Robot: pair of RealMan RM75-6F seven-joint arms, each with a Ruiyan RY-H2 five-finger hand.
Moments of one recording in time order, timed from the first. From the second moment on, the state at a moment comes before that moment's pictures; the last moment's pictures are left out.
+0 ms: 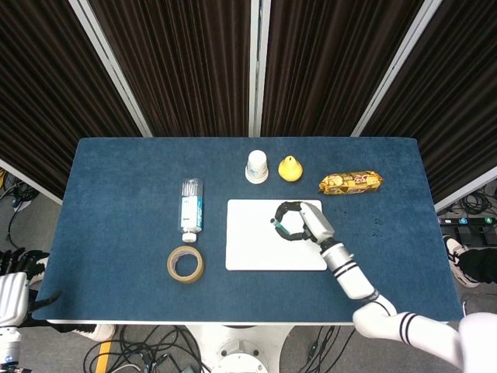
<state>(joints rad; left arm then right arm) 0.03 -1.28 -0.04 -1.50 1.40 1.52 0.02 0.67 -1.68 0.24 -1.25 -1.36 0.95 0.63</state>
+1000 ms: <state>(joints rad) 0.03 -1.29 -0.04 -1.47 1.39 1.50 -0.02 0.79 -2.11 0.30 -0.75 -1.35 0.98 0.84</state>
